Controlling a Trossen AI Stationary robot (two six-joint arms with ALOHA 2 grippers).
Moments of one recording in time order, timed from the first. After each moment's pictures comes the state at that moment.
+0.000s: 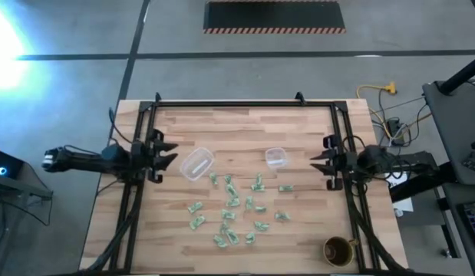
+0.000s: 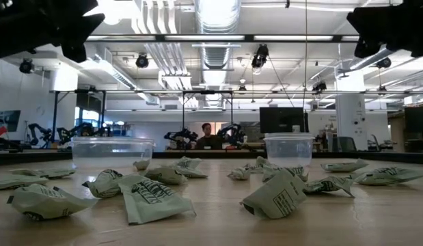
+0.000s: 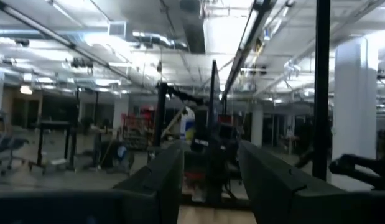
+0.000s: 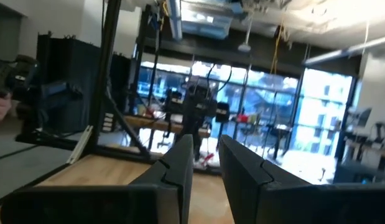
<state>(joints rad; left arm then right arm) -0.07 0.27 0.00 0.63 -0.18 -0.01 0.10 0.02 0.01 0.28 0.03 -0.14</state>
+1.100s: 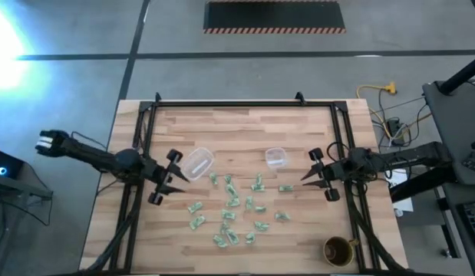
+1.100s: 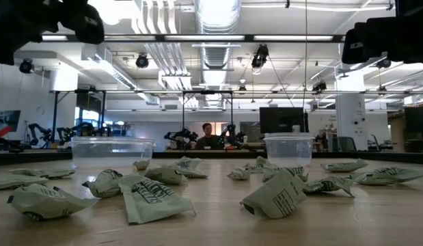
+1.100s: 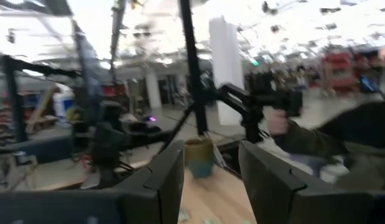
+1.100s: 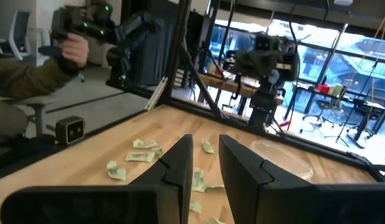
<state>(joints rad) -0.22 0.68 0.11 0.82 0.20 0.10 0.10 0.39 0.03 0.40 -0.26 -0.18</state>
